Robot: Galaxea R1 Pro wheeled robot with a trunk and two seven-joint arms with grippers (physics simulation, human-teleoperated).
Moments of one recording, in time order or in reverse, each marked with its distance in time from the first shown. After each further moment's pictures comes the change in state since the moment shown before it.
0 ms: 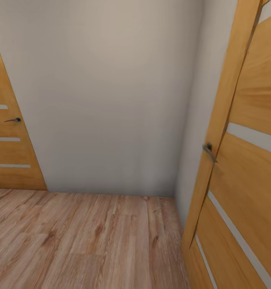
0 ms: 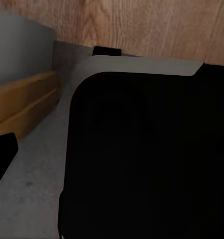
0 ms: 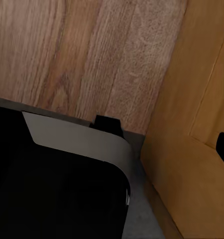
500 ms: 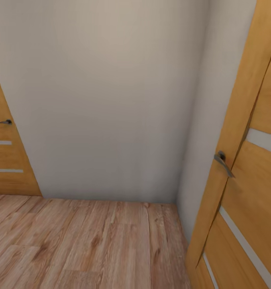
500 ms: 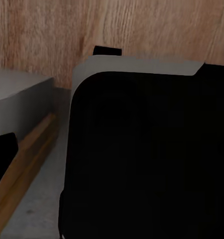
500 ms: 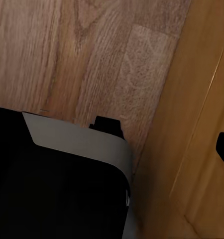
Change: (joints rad) left arm 0.000 0.001 0.000 0.000 0.002 0.001 0.000; right arm 0.000 0.000 0.001 0.000 0.000 -0.003 0.000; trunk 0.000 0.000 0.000
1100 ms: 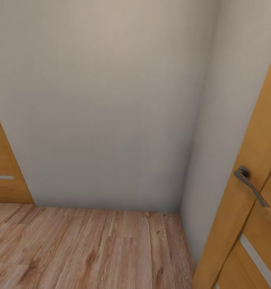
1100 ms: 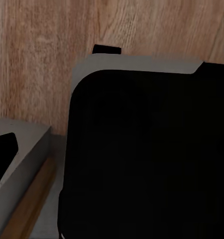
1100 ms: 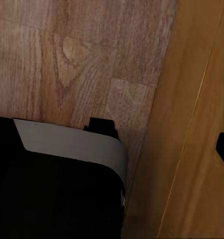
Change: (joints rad) left arm 0.000 -0.001 0.001 0.003 0.000 0.000 0.000; right arm 0.000 -0.011 -0.001 -0.001 -0.060 -0.008 -0.012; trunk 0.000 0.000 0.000
